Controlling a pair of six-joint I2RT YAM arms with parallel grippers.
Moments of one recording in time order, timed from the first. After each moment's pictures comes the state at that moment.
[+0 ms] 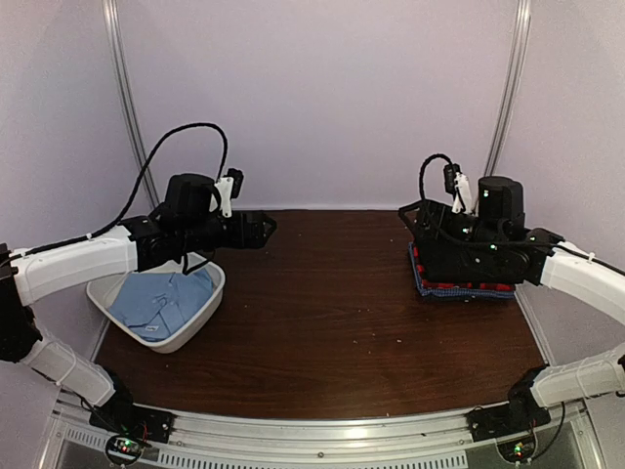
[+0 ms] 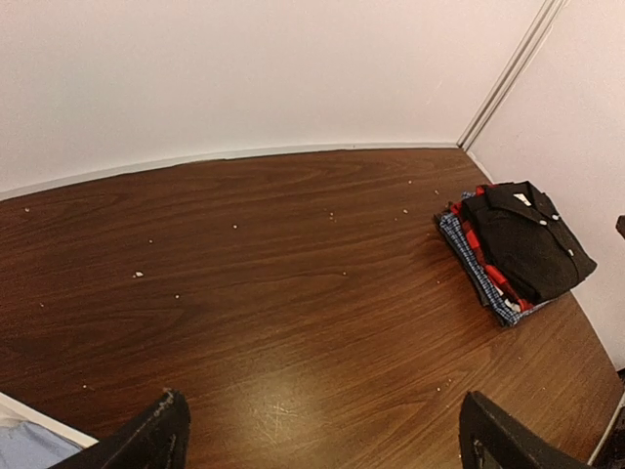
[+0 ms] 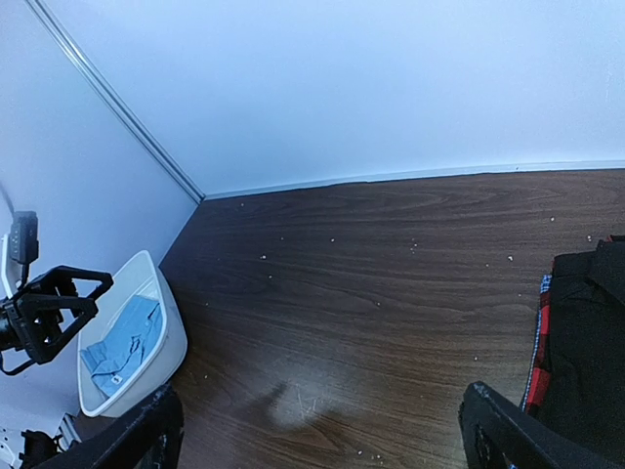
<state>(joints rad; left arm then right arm) -0.69 1.39 1.08 -0.11 -0.07 -0.37 0.52 1.13 0.92 -0.08 -0.08 0.49</state>
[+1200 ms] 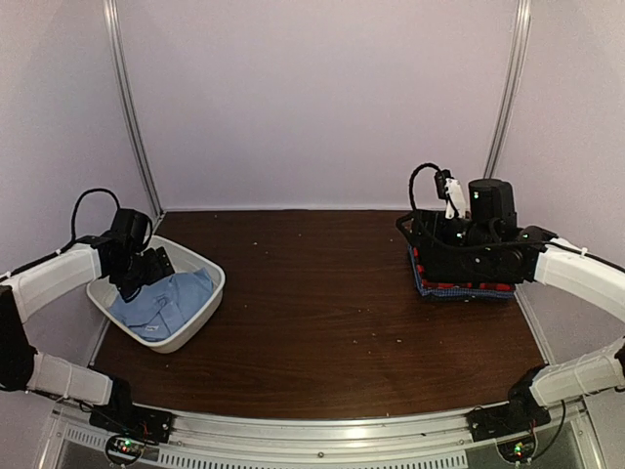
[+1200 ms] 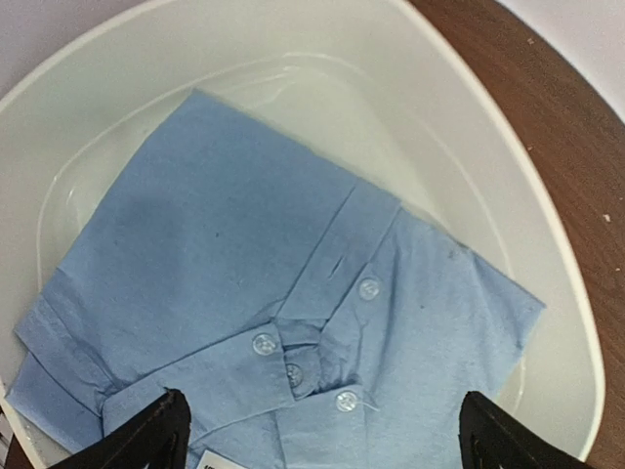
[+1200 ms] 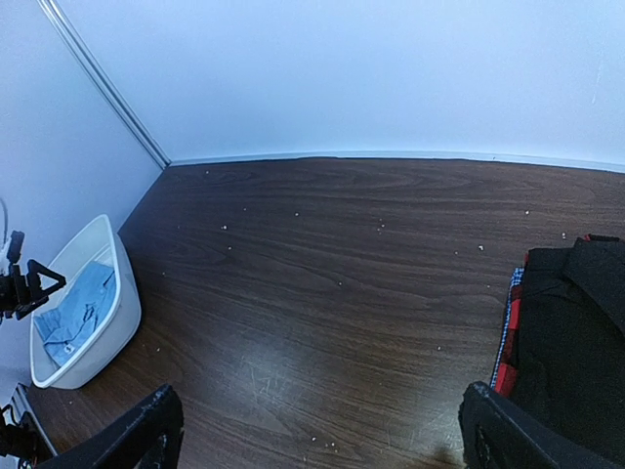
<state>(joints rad) -0.16 1.23 0.83 -0.55 -0.27 -0.67 0.52 1.18 0.93 -0.14 -0.04 0.37</state>
